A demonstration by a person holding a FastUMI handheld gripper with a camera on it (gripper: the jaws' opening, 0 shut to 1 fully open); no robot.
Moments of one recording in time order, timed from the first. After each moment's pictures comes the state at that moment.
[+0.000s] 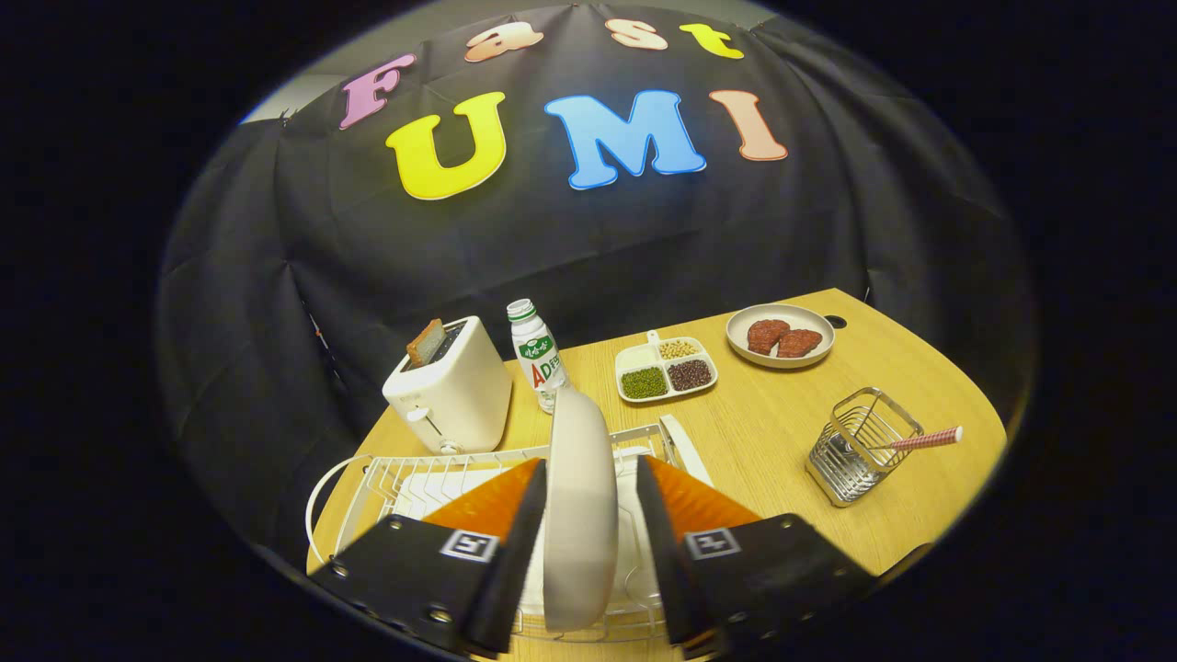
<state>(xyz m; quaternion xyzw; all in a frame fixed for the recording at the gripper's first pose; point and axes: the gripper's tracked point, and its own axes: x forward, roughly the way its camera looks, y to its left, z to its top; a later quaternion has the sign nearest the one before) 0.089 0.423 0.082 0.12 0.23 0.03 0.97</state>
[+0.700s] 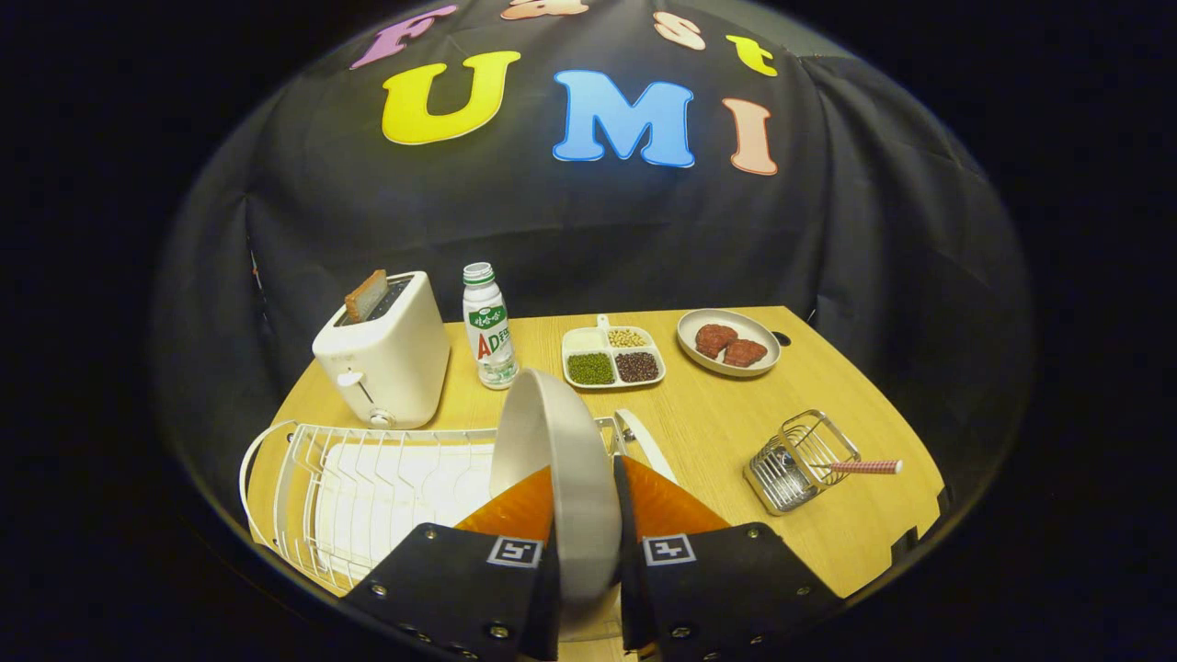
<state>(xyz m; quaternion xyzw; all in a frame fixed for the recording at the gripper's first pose) 0.094 0.407 0.096 -0.01 0.27 -0.08 0.96</state>
